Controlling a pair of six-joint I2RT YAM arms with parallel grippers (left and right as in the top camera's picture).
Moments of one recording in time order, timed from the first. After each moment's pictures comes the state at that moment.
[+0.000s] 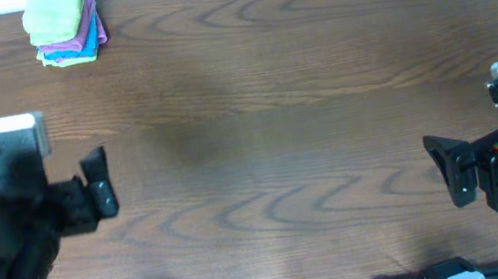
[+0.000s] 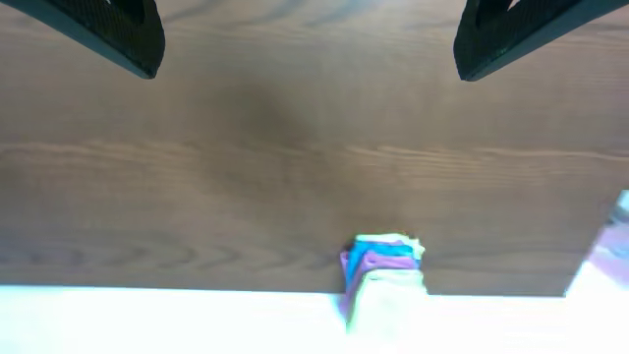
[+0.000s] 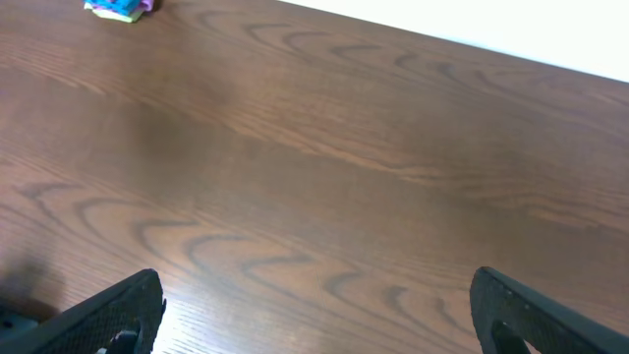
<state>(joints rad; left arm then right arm) -0.05 0.94 1.64 -1.30 0.00 -0.04 0.19 1.11 2.06 -1.68 -0.07 -0.06</state>
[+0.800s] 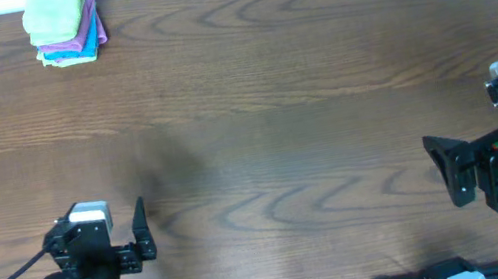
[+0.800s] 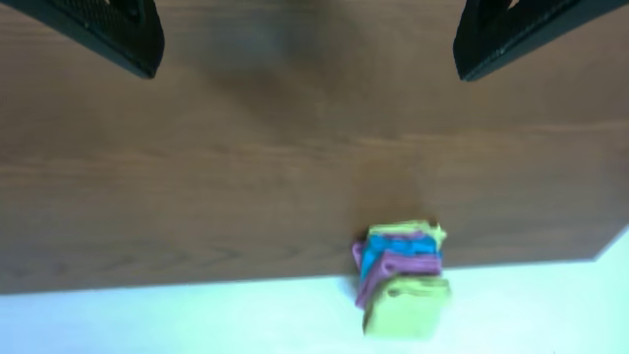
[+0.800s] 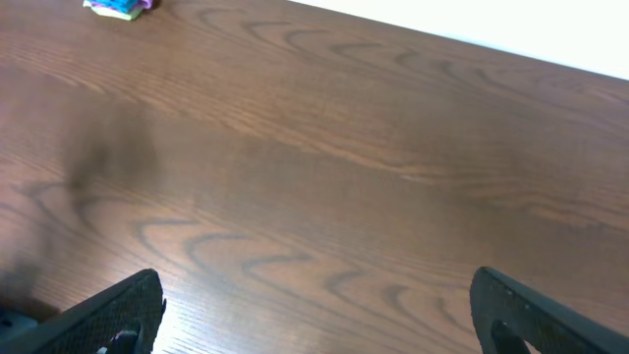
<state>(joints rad) 0.06 0.19 0.54 -0.70 0.13 0.06 0.19 1.11 2.05 -1.68 -0.07 -0.06</state>
